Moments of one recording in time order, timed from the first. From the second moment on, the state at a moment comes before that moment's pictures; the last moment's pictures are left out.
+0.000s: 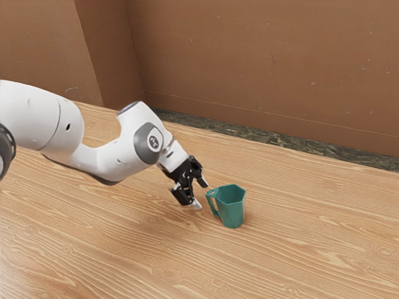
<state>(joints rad) -0.04 0.37 -0.13 -1.98 -0.67 2.49 1.67</state>
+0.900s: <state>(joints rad) -0.04 0.43 -0.16 -1.94 -0.73 2.52 1.73</state>
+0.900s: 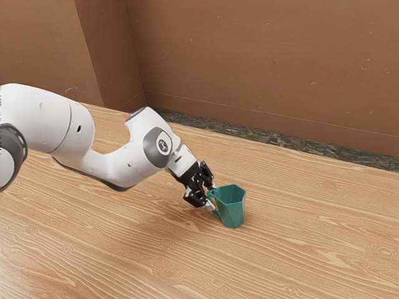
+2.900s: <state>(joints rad) 0.18 0.11 0.02 -2.29 -0.94 2.36 1.81</state>
